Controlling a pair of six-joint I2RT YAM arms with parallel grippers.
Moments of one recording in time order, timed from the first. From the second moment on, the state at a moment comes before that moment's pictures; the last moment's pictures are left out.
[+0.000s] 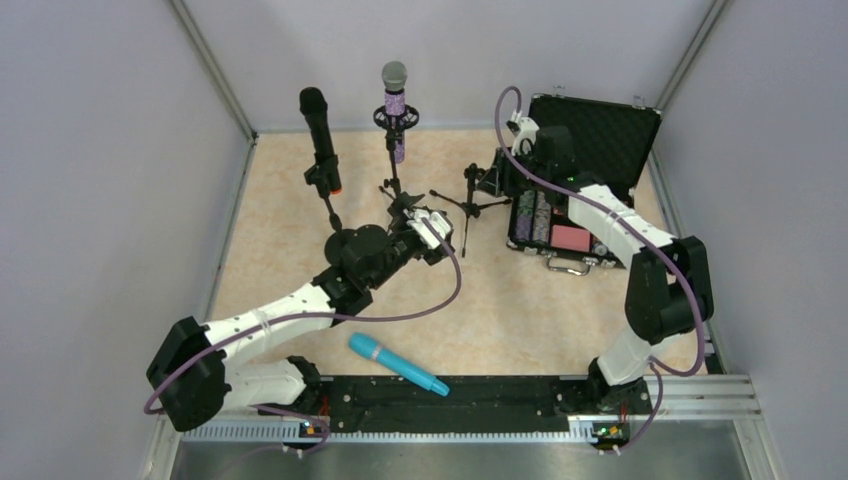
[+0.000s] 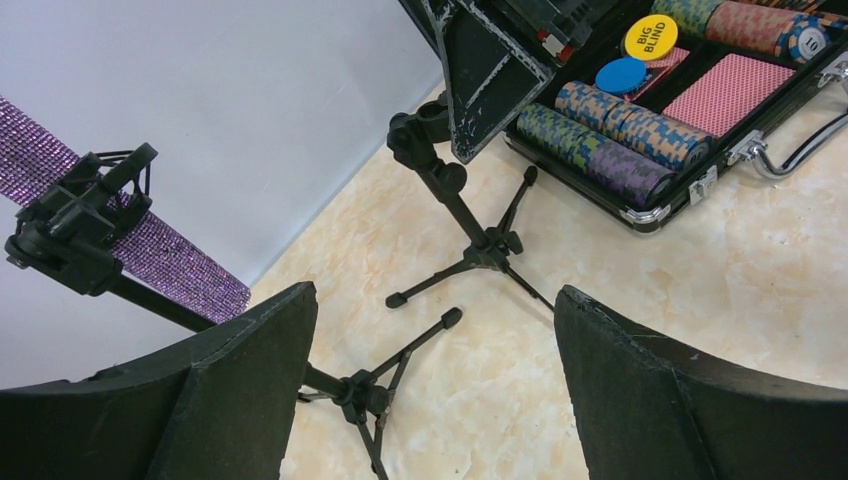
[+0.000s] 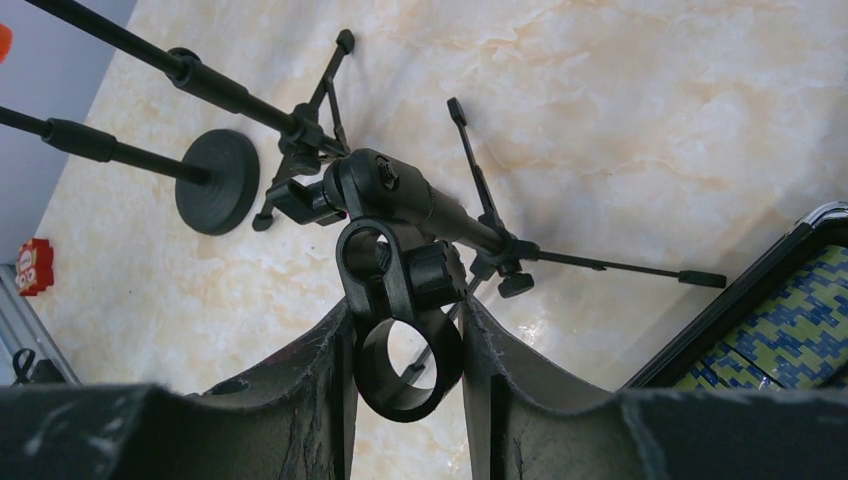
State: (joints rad) left arm -0.84 1.17 0.70 0.46 -0.10 0.46; right arm 0.33 1.66 1.26 -0.14 -0.45 0.24
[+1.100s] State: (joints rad) left arm -0.84 0.94 0.68 0.14 -0.37 -0.32; right arm 0.33 1.34 1.26 -0.06 -0.46 0.39
